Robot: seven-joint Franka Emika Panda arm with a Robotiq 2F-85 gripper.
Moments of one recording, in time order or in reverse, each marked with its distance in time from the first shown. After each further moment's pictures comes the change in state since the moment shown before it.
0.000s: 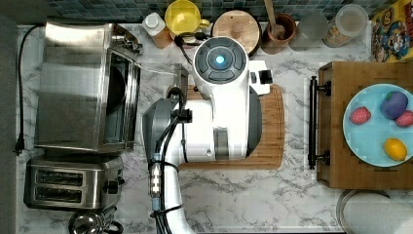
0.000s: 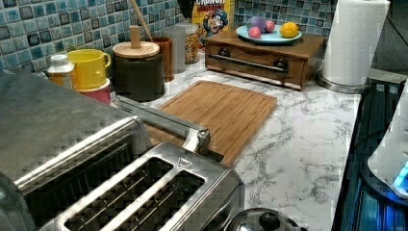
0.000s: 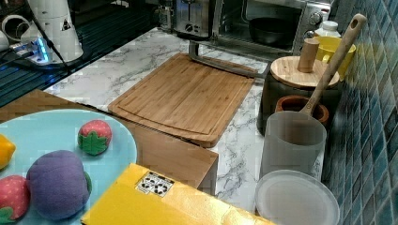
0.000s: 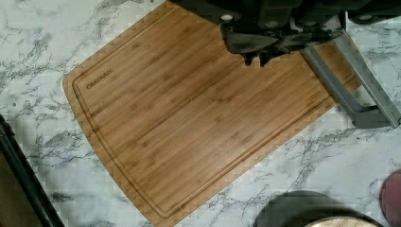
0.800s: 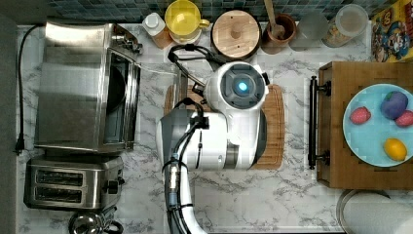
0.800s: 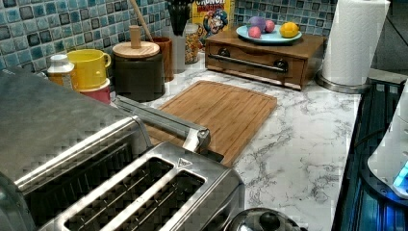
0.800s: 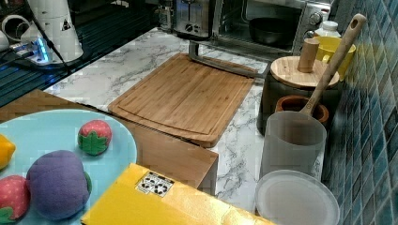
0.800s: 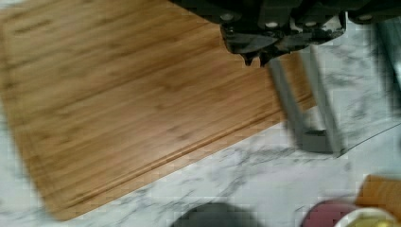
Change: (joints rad) arm -0.017 -0.041 -0.014 -0.212 0.215 0.286 -0.346
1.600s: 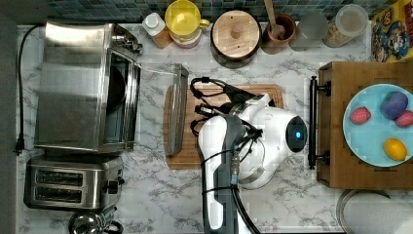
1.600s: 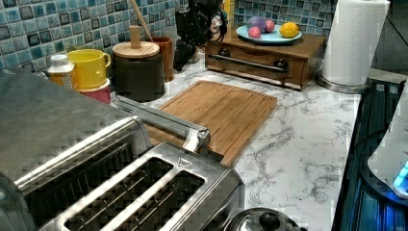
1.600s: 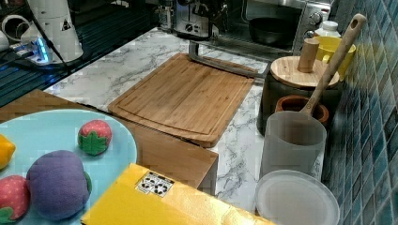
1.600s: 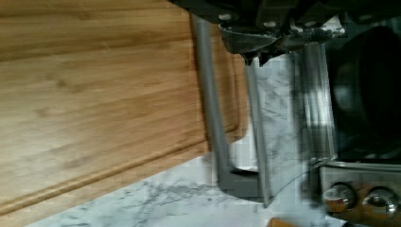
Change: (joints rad) arm -0.040 -0.005 -0.054 -0.279 0.668 0.190 -0.738
